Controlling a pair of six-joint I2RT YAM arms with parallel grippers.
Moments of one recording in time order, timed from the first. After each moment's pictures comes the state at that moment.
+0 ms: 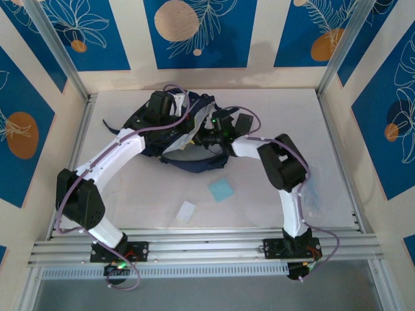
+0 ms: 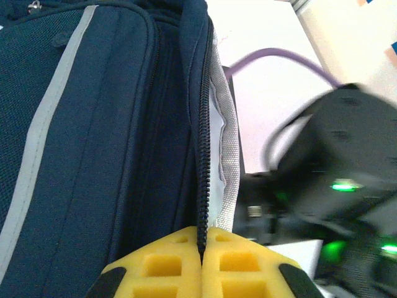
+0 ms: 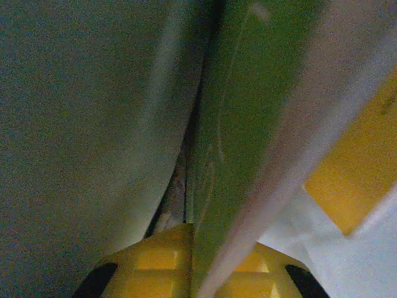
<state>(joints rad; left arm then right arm) -0.50 1.60 1.41 -0.45 0.24 -0.42 0.56 2.14 1.34 0.38 -0.66 1.21</state>
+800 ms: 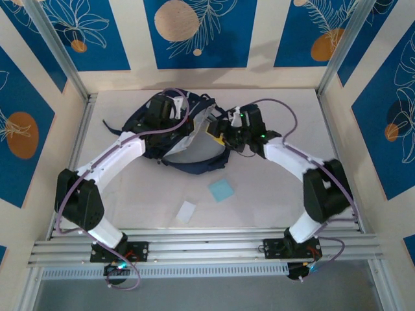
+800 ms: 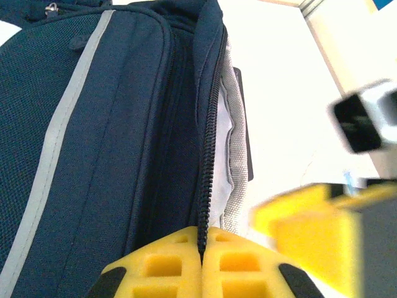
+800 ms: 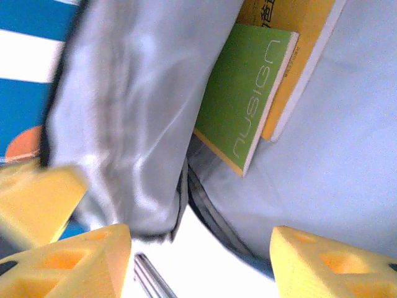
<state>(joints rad) -0.50 1.59 1.34 -0.38 0.22 -0.45 0.44 1.57 1.09 -0.10 -0.54 0.91</state>
